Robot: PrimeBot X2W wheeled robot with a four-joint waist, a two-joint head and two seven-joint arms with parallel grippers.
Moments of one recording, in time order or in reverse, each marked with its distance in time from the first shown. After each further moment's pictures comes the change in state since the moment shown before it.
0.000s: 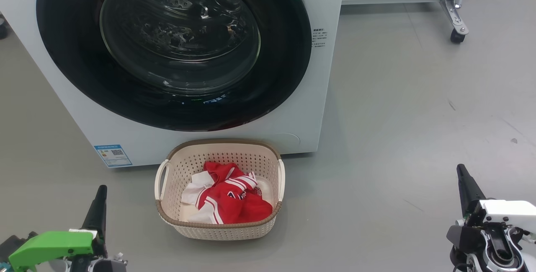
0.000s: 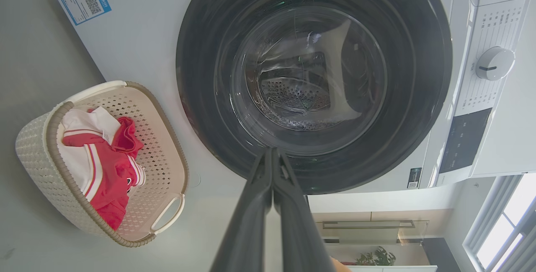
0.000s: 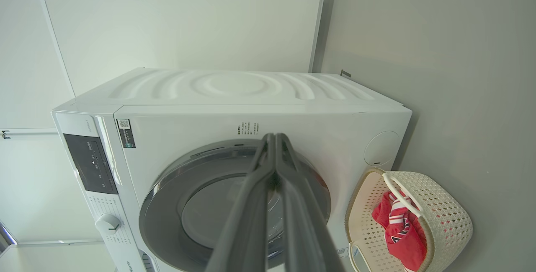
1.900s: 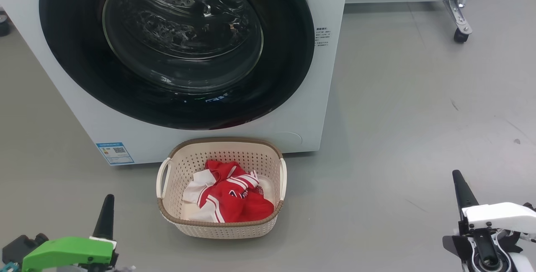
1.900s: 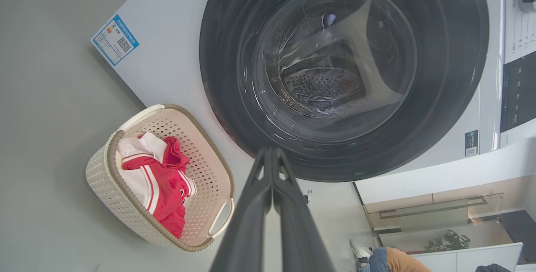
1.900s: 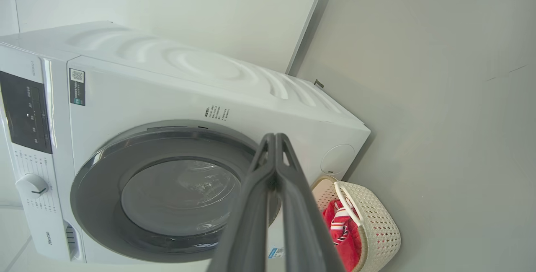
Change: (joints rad) left arm 0.046 0.004 -0.053 -0.029 0.247 0.021 -0.065; right arm 0.039 -0.013 0.062 -0.041 -0.248 -0.034 -0.053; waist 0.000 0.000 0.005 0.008
